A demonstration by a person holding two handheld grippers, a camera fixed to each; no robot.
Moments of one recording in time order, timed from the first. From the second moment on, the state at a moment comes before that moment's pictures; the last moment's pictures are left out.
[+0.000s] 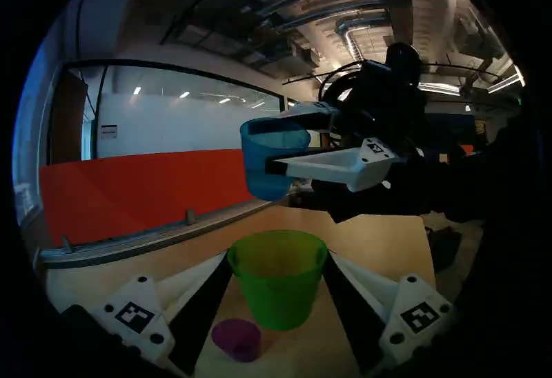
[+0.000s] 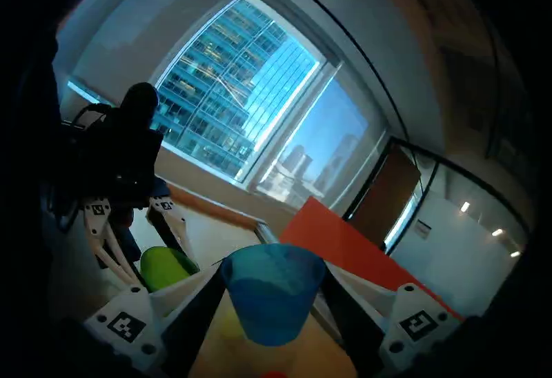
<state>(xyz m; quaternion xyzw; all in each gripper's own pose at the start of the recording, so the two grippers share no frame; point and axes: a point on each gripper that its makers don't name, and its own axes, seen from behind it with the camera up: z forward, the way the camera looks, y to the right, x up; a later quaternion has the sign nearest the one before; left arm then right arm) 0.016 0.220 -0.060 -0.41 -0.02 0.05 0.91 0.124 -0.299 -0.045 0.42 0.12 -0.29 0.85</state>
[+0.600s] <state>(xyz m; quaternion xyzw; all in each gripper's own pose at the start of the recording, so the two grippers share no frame) 0.018 0.228 -0.054 -0.42 -0.02 0.05 0.91 0.137 -0.308 -0.031 0.39 0.16 -0.40 0.82</state>
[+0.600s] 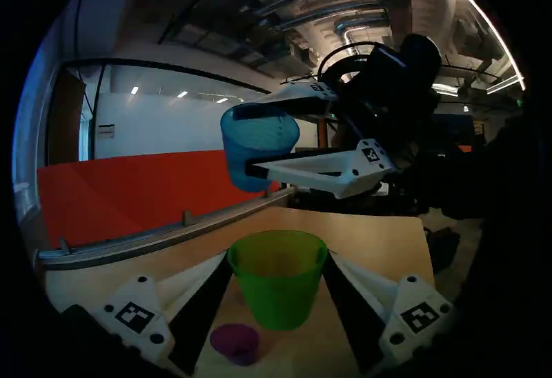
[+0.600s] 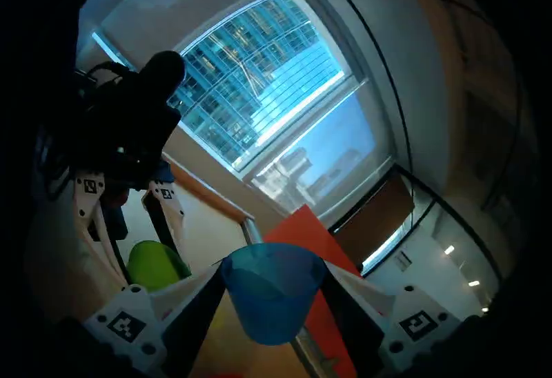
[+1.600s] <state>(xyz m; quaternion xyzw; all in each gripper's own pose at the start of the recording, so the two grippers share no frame) 0.025 0.234 -0.056 -0.42 -0.01 0.04 0.90 0.158 -0.309 -0.020 0.34 0.21 -0.51 0.76</state>
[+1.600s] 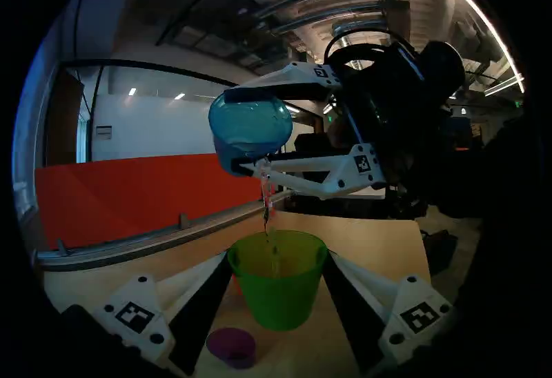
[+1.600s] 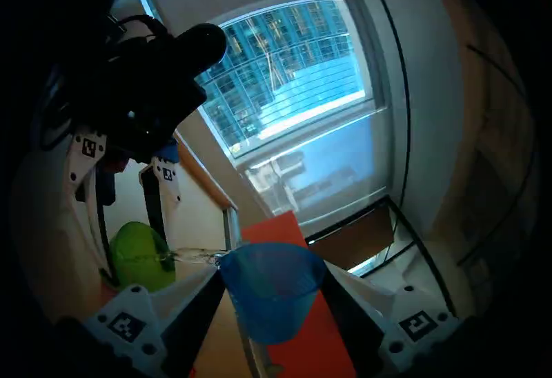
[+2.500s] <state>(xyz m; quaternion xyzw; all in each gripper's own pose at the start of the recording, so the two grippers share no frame) 0.026 0.239 -0.056 -0.43 -0.01 0.04 0.90 0.166 -0.306 -0.017 0.32 0.23 -0.56 0.73</state>
